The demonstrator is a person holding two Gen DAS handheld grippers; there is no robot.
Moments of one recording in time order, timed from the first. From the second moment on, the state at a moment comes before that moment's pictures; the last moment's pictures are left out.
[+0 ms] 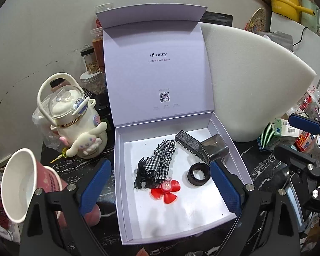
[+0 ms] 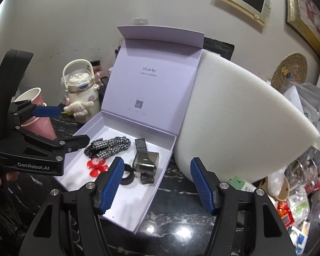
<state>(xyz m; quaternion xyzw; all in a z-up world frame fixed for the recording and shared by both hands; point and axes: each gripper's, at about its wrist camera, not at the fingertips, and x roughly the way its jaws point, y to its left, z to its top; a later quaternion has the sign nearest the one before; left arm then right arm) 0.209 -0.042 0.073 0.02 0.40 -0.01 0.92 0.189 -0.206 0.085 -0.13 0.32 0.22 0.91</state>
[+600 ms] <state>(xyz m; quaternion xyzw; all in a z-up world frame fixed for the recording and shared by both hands) 0.128 -0.053 0.094 0.03 0.37 -0.04 0.93 0.117 -0.217 0.092 -0.12 0.30 0.22 0.92</state>
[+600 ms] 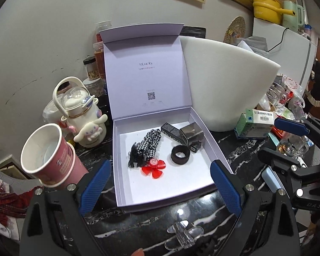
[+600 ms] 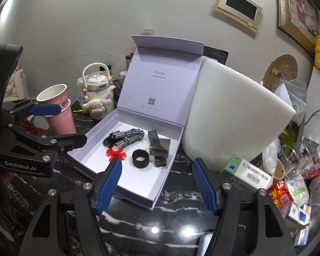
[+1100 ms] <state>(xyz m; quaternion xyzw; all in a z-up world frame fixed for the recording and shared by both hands) 0.070 -0.064 0.087 0.01 0.37 -0.06 0.93 0.062 -0.233 0.075 -0.10 0.30 0.23 0.92</state>
